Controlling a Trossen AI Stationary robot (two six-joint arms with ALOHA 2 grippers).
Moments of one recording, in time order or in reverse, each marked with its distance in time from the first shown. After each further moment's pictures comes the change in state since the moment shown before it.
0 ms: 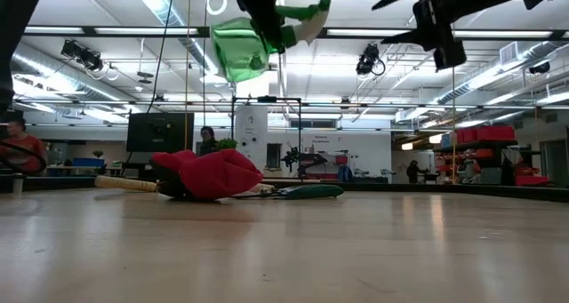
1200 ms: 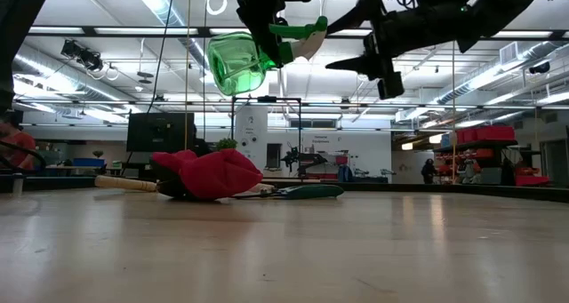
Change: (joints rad) left arm -0.005 0.045 0.000 -0.032 -0.029 0.067; right arm -0.128 0.415 0.000 0.517 -0.236 0.045
